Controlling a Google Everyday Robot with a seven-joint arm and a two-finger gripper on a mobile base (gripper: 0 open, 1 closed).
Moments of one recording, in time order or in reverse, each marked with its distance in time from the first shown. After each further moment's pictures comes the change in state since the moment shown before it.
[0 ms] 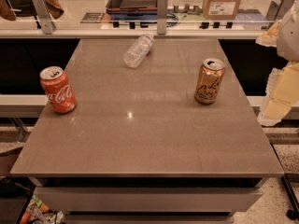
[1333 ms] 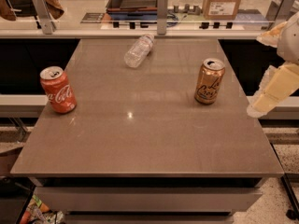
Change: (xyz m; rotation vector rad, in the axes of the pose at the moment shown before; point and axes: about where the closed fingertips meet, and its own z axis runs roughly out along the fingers) arm -0.001 -0.025 0.020 0.054 -0.169 0.083
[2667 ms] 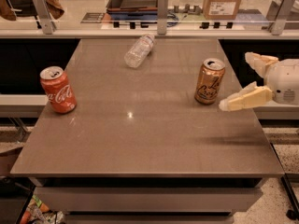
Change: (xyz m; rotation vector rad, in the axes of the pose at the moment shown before) arm 0.004 -0.038 0.078 0.063 -0.709 0.253
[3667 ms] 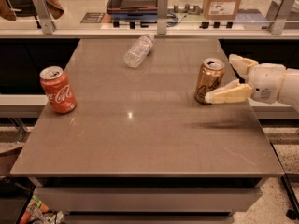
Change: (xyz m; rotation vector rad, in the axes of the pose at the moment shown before) arm 0.007 -0.019 0.049 -0.040 -0.174 0.092
